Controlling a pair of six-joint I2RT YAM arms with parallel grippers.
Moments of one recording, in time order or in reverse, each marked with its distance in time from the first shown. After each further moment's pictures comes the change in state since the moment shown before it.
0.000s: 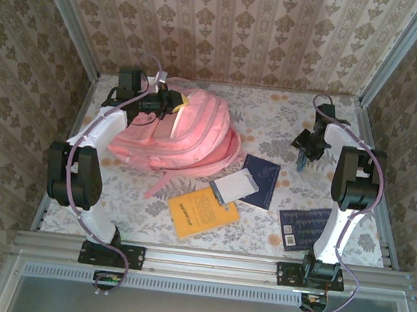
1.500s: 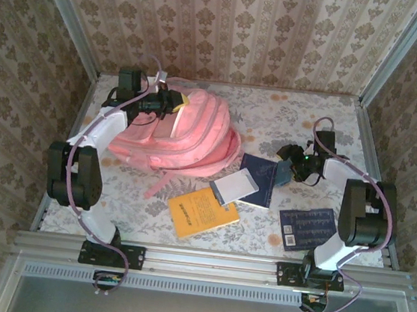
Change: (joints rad) left arm 0.000 0.000 -0.006 0.019 0.008 -0.018; right arm 0.033 -0.381 -0.550 0.407 -0.335 0.206
